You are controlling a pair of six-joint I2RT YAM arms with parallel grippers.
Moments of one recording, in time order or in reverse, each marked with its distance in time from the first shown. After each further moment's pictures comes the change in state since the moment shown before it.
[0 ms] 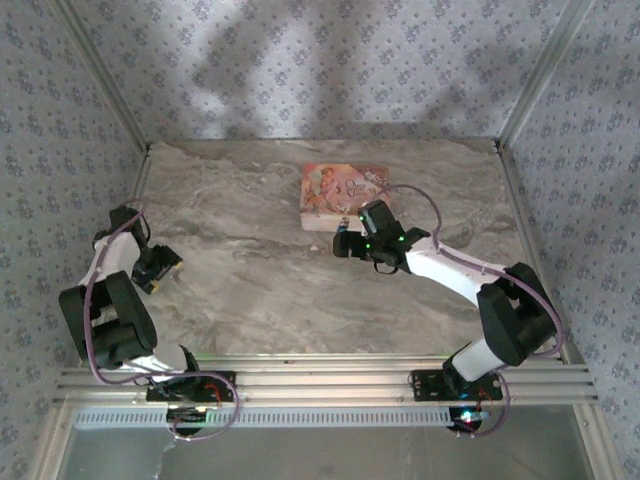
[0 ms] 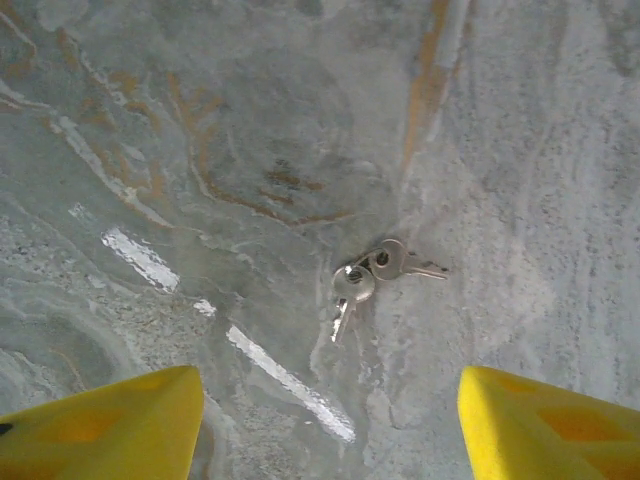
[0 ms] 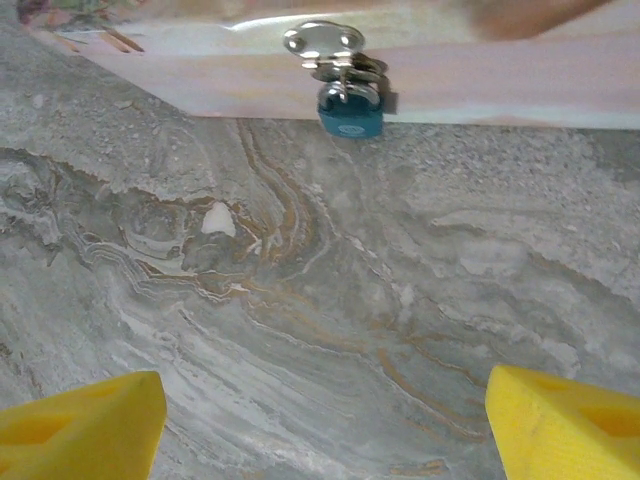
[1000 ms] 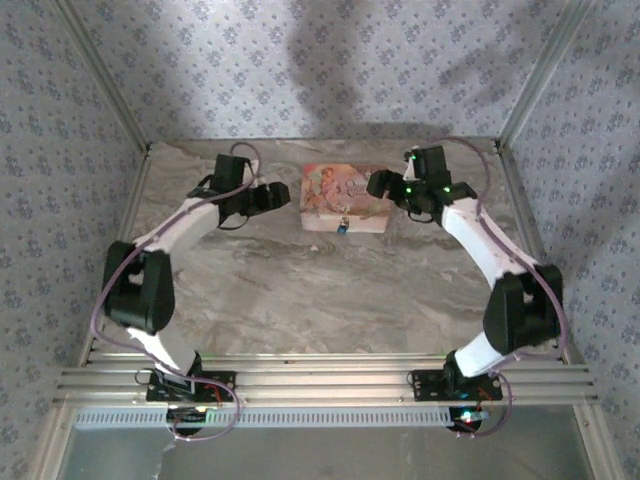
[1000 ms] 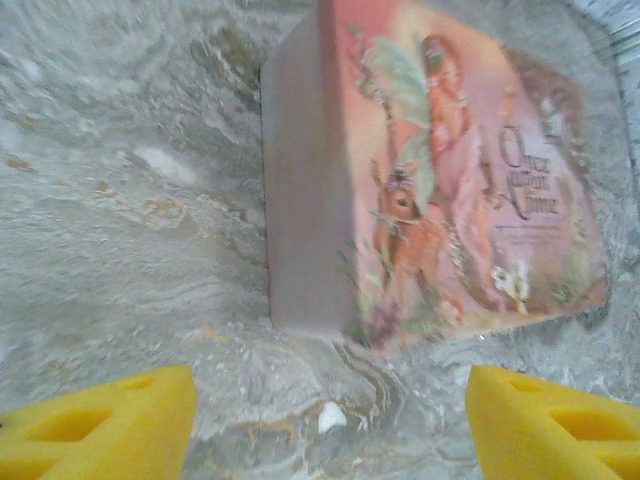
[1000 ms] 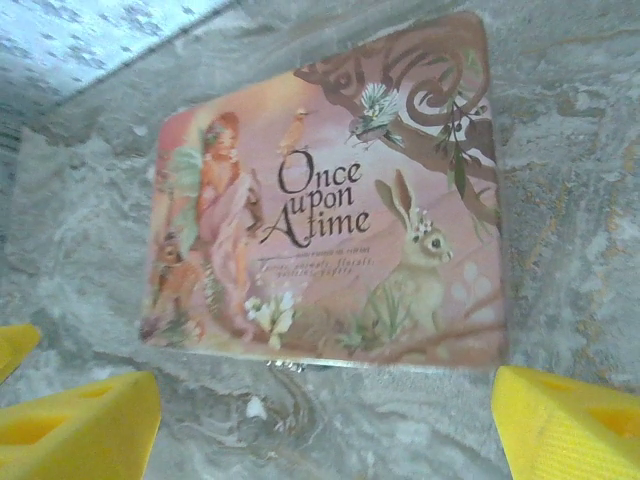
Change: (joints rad) left arm -0.666 0.167 0.293 0.486 0.304 -0.009; right arm -0.343 -0.016 0.302 -0.167 -0.175 -0.012
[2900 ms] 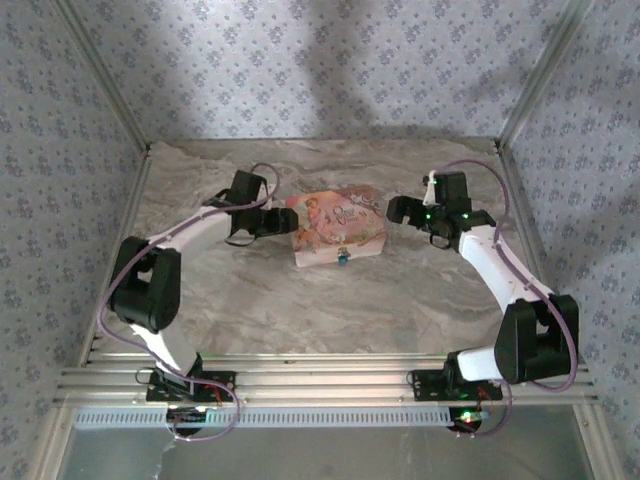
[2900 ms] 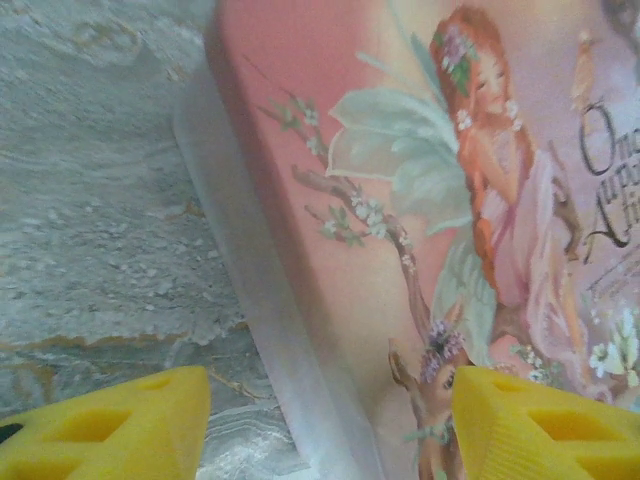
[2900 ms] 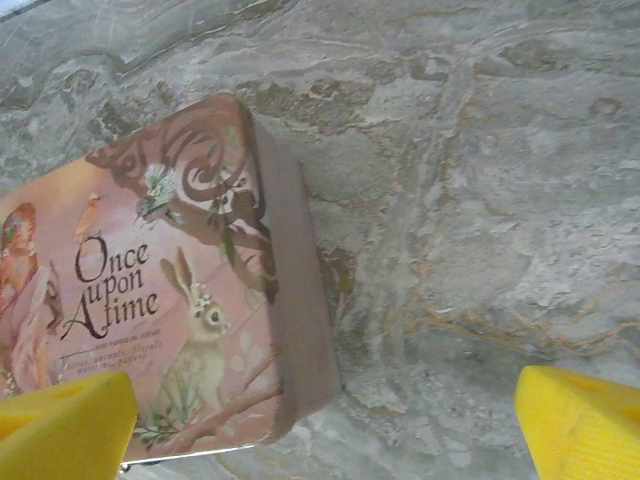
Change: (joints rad) left arm -0.083 0.054 -0.071 -0.050 0.003 0.079; right arm -0.091 -0.128 -0.231 0.035 0.033 -0.195
